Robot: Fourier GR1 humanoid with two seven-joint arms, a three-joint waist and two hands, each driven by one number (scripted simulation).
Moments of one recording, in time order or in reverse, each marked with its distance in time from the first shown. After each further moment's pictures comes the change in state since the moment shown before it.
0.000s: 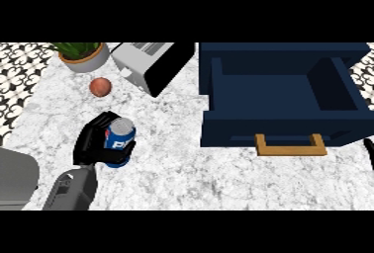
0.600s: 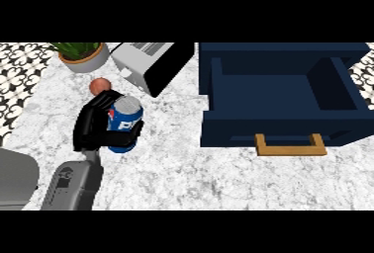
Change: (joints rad) left arm -0.013 -0.054 -0.078 -0.334 -0.019 0.183 0.250; right arm 0.014 -0.002 -0.021 -0.049 -0.024 -0.002 0.031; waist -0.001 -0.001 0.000
